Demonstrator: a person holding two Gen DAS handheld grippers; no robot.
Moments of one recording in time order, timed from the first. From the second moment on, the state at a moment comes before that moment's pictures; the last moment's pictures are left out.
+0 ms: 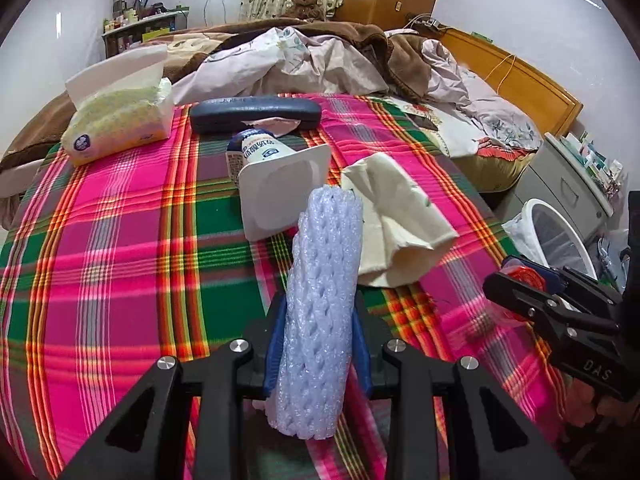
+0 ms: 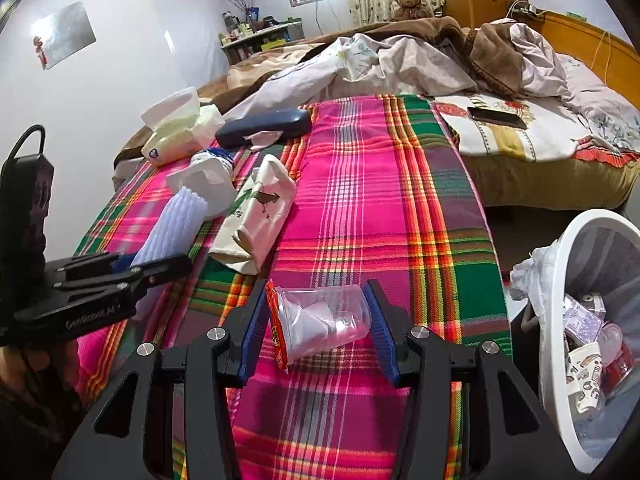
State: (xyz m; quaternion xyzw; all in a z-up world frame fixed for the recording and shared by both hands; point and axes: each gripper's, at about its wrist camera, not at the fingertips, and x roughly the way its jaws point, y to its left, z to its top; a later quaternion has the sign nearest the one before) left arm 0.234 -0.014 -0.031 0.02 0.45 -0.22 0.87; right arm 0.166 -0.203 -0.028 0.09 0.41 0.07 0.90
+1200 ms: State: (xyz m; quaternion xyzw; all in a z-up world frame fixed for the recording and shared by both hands) left arm 0.150 -0.137 0.037 0.05 0.36 -0.32 0.88; right arm 0.088 -0.313 0.014 0.14 0.33 -0.03 0.93
